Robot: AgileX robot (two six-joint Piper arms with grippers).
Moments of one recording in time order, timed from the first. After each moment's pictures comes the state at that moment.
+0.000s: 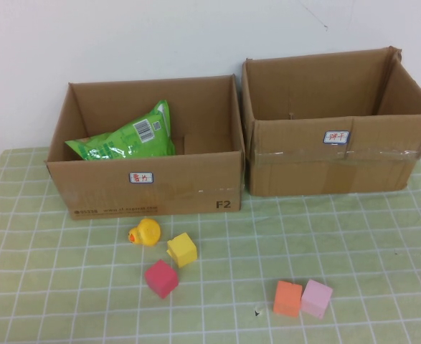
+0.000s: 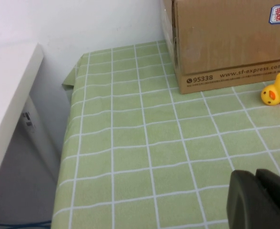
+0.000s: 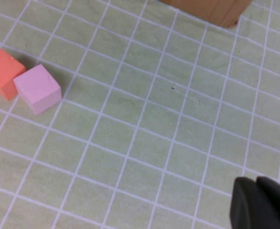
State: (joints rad) right arm 0.27 0.75 -0.52 -0.15 0.65 -0.10; left arm 0.00 -0.01 0.02 0.02 0.36 0.02
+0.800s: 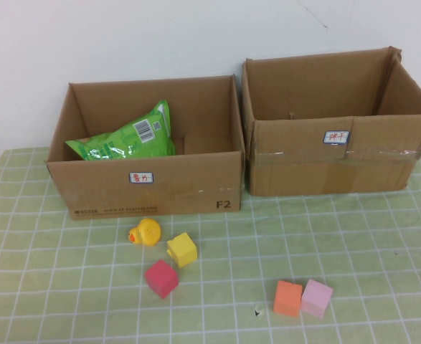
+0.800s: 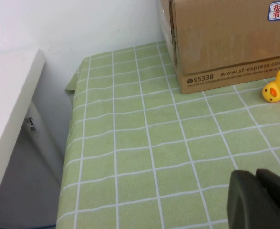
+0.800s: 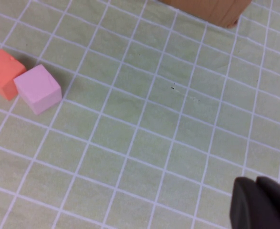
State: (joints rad) right arm 0.27 0.75 -0.52 -0.15 0.65 -0.10; left arm 0.00 -0.01 0.02 0.02 0.36 0.05
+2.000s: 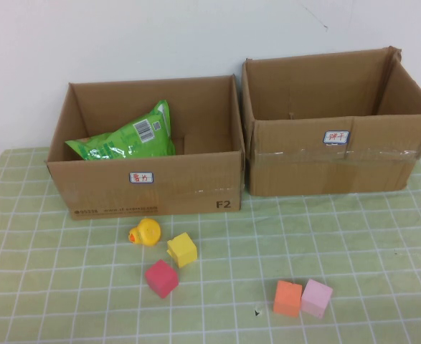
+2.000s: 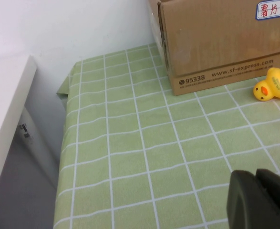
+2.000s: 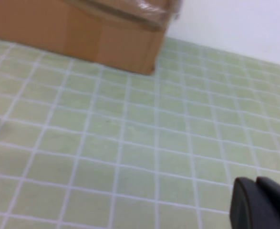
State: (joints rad) right arm 0.05 -0.01 0.02 -0.16 0.43 -0.10; left arm -0.03 -0.01 0.02 0.03 0.36 0.06
